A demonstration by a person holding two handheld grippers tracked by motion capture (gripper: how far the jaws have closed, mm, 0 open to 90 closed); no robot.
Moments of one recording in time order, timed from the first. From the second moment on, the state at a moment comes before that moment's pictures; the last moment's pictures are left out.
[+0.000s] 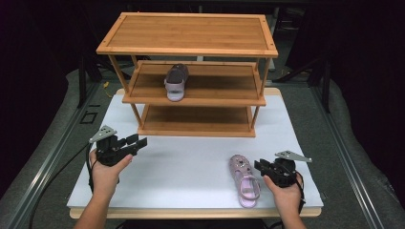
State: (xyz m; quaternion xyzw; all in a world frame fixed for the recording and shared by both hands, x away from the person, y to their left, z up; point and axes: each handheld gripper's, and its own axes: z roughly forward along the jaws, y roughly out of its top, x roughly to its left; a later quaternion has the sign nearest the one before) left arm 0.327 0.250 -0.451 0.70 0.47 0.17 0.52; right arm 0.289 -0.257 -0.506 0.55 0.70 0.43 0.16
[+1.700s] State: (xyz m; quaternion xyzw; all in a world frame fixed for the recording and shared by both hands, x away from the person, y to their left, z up) left arm 0.328 0.260 -0.456 0.68 0.49 0.15 0.52; right arm 0.322 -0.224 -0.466 0.44 0.89 0.11 0.03
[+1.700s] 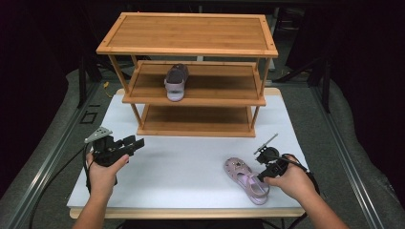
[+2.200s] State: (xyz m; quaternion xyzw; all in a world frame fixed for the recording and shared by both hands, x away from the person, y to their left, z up) left arm 0.329 0.262 -0.458 0.68 0.49 0.14 0.52; right arm 0.333 -0.218 -0.477 0.44 0.90 0.05 -0.01
